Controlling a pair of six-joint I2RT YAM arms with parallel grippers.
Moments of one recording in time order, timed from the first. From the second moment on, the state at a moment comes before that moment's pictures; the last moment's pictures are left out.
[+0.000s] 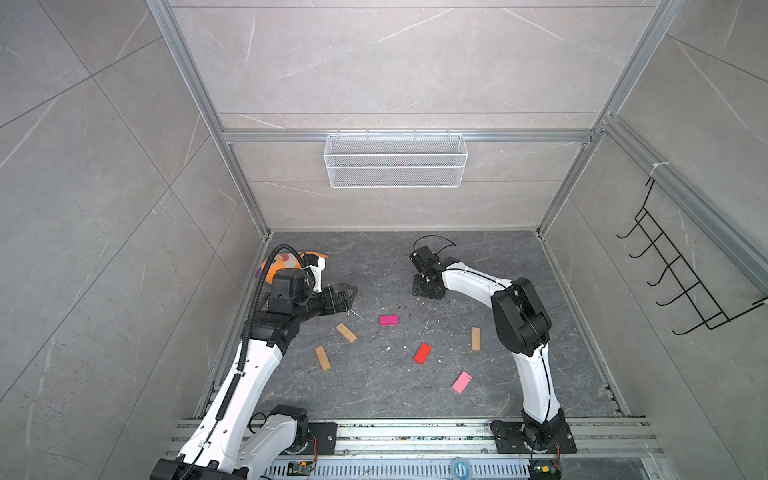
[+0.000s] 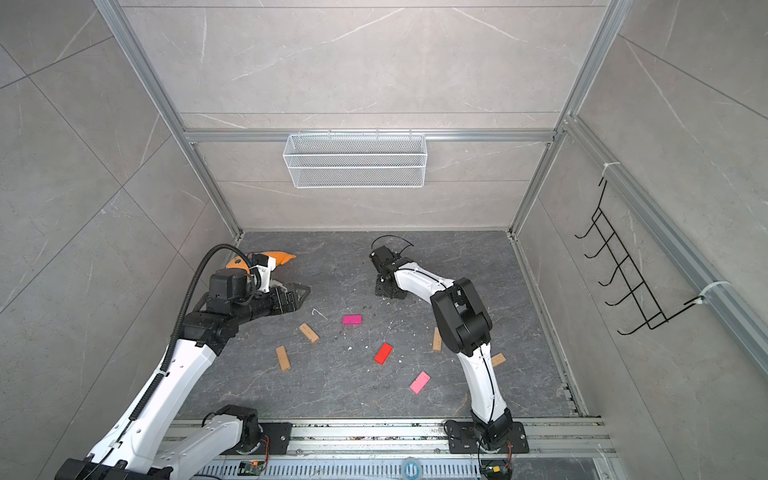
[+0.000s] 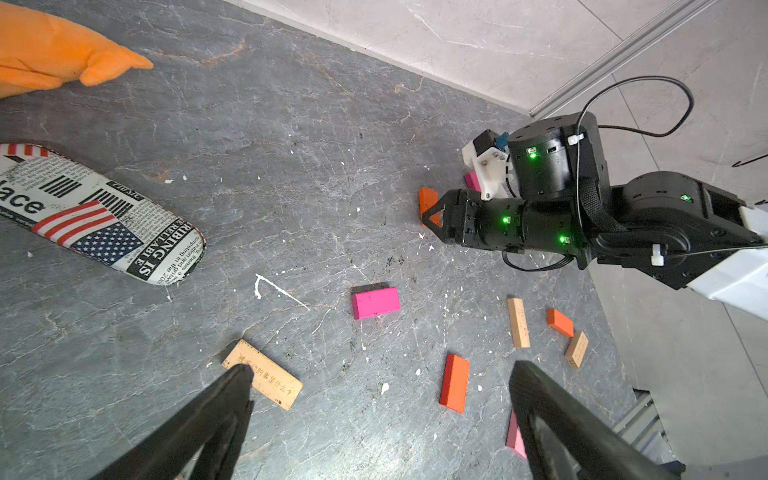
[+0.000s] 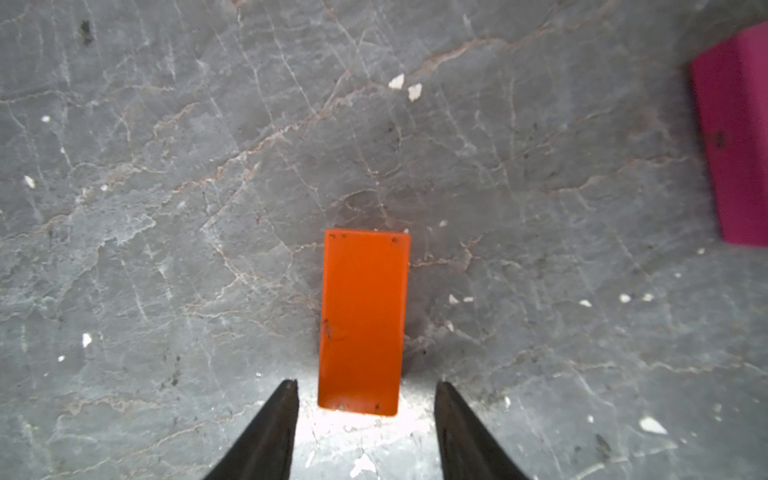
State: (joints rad) left arm -0.21 0.99 0.94 -0.59 0.38 -0.36; right arm 0.56 2.19 1.67 -0.67 0.16 0.64
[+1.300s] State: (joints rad) left arm -0.20 1.02 0.94 -0.59 0.43 -0.37; right arm 0.74 1.88 1.34 -0.67 0.19 0.65
